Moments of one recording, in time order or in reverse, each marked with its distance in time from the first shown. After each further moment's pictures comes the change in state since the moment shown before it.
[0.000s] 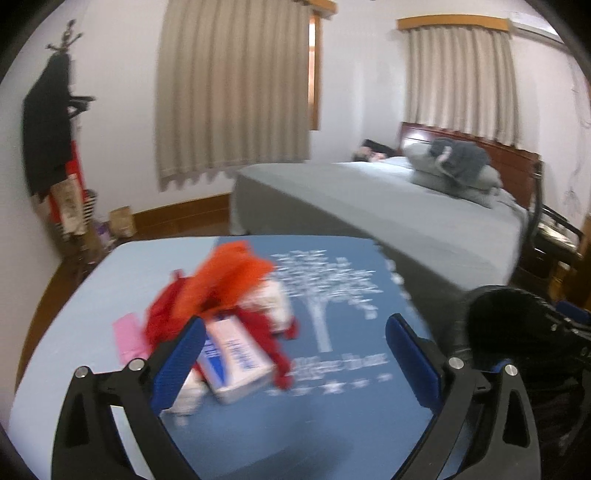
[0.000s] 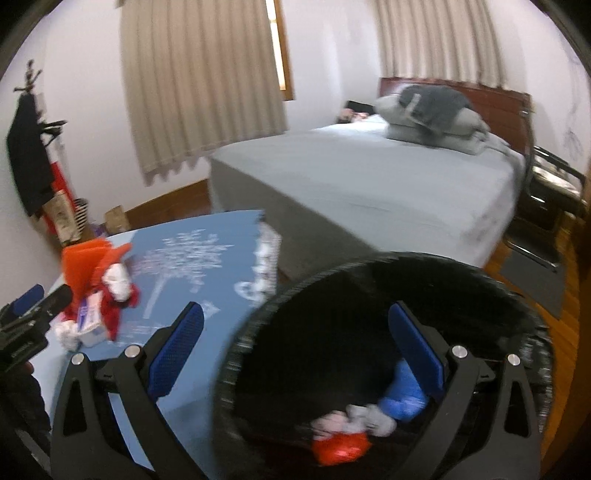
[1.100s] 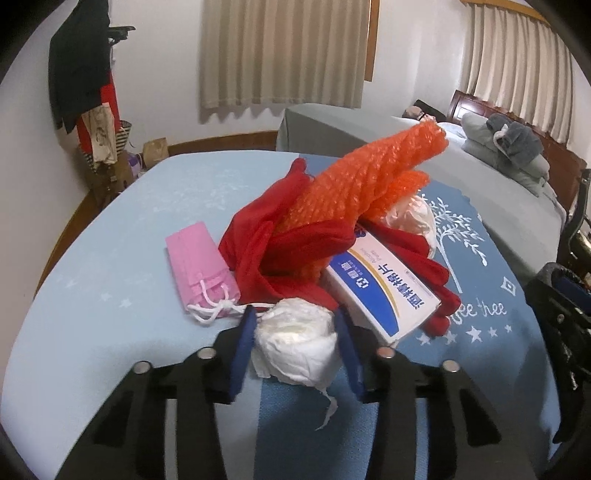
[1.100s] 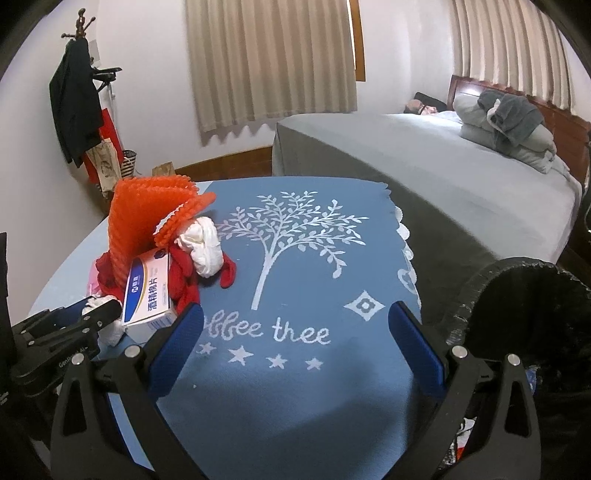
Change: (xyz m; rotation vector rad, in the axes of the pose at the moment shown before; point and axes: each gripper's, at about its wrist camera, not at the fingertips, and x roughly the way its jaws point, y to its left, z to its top) left arm 0.048 0.097 -0.046 -0.122 0.222 0.078; right arm 0.070 0.134 -0.016 -0.146 0.088 0.149
